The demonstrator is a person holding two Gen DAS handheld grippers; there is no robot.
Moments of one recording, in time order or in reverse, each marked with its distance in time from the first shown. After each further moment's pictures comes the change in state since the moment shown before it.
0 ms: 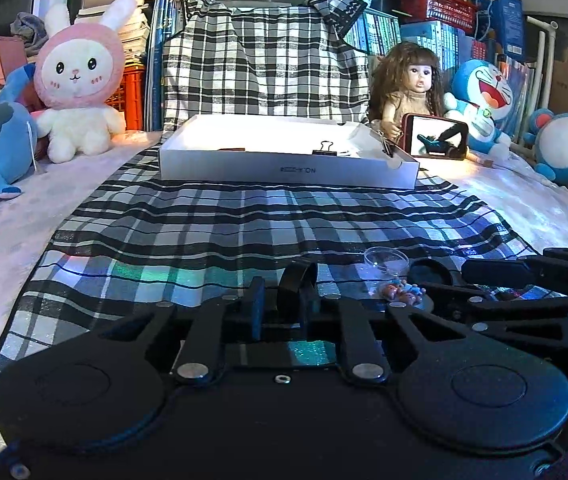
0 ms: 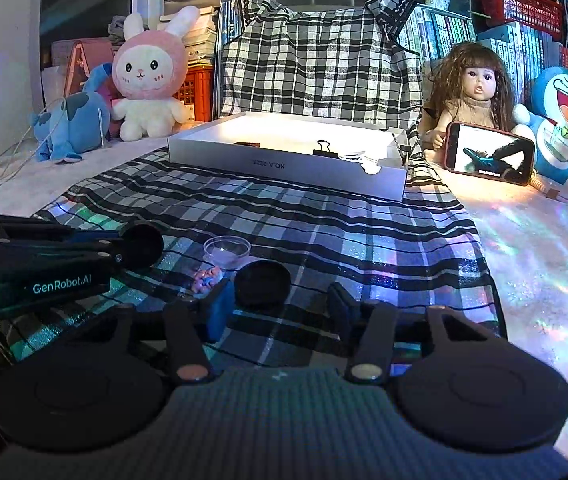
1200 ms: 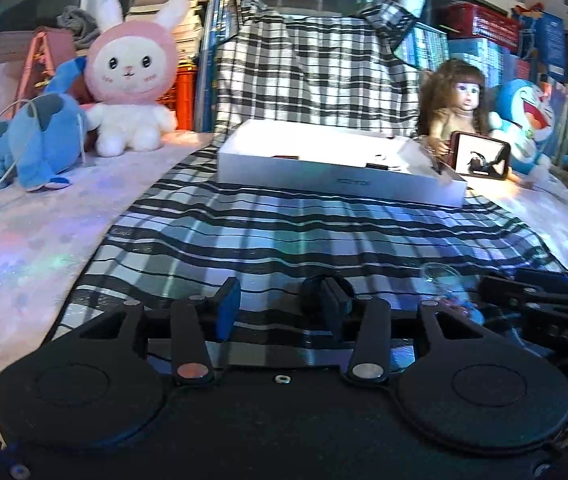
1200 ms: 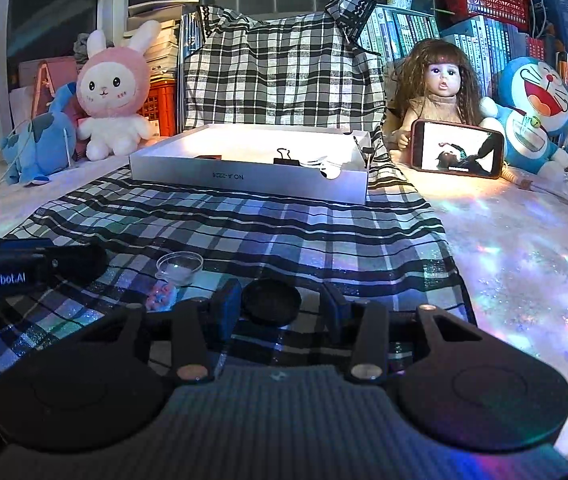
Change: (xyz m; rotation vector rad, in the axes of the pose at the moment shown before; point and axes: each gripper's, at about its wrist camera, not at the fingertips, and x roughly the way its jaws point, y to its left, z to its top) left arm -0.007 0.024 0.003 -0.076 -0.018 0.117; right arm 0.003 -0.017 0.000 0.059 -0.032 -0.077
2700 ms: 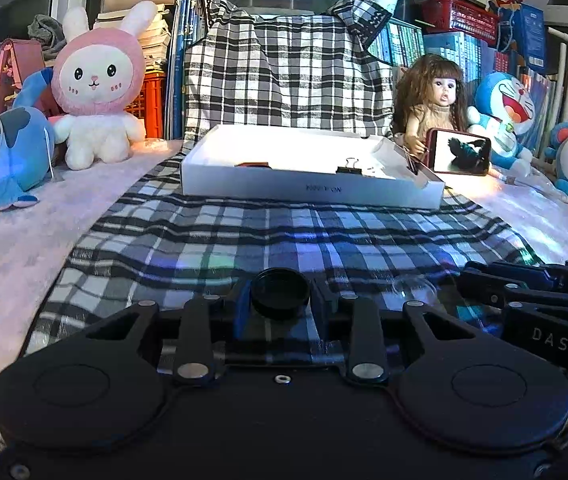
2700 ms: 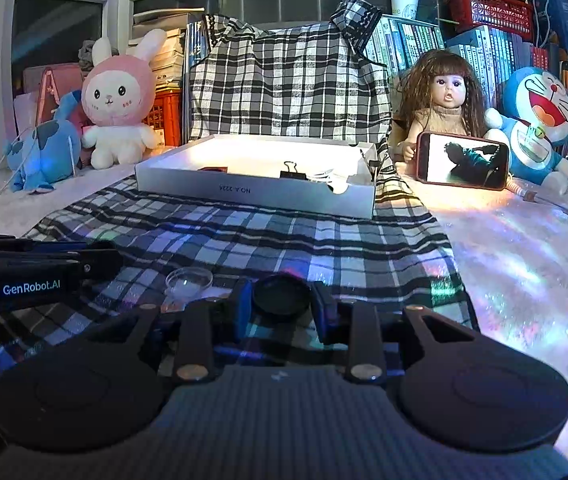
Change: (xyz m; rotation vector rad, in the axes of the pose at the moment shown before) left arm 0.013 -0.019 0.014 0.048 -0.001 -0.059; right arm 0.000 0.004 0.008 0.000 -0.027 0.007
